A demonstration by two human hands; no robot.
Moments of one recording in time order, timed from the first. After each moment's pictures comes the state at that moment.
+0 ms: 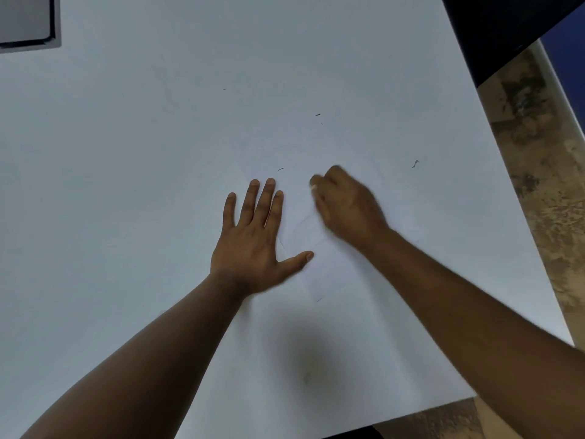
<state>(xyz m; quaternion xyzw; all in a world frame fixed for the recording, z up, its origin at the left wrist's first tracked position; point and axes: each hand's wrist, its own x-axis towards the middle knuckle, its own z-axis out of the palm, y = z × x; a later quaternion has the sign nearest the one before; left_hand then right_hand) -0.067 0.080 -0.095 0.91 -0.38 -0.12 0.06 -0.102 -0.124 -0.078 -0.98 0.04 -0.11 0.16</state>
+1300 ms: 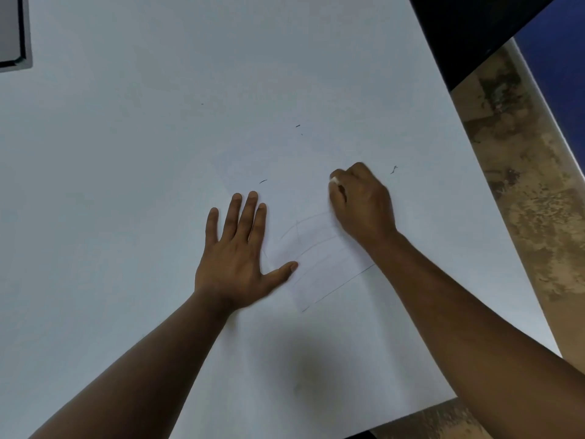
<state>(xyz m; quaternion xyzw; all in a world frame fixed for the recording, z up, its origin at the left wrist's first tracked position) -0.066 0.080 -0.091 0.91 -0.38 -0.12 0.06 -0.112 -0.163 -0.072 -0.95 0.18 -0.16 0.18</state>
